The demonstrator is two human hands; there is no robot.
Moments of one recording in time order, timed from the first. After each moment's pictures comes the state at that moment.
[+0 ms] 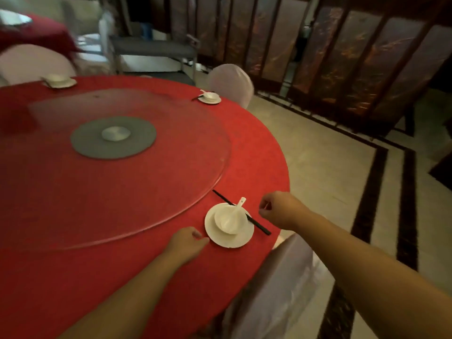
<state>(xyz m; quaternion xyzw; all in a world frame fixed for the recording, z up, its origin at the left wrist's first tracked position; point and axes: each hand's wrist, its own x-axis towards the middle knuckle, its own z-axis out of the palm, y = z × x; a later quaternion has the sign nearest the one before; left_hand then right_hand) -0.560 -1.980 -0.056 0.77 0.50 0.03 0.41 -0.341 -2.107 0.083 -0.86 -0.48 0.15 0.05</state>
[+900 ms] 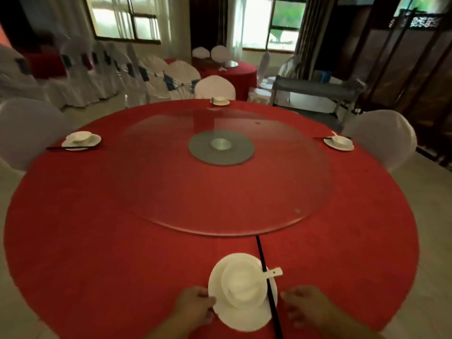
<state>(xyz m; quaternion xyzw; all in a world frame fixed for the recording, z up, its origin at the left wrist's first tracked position) -0.444 -2.045 -0.146 0.27 0.72 0.30 0.56 -0.157 -2.007 -0.110 -0.70 -0.43 0.55 0.15</state>
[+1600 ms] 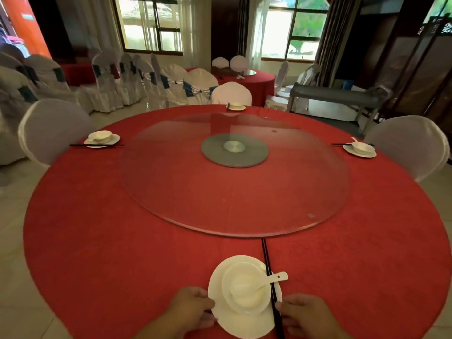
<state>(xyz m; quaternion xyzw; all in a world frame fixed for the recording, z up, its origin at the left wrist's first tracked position) -0.452 -2.049 -0.153 0.24 0.69 0.35 0.59 -0.173 -2.011 -0.124 -0.63 -0.42 0.61 0.23</state>
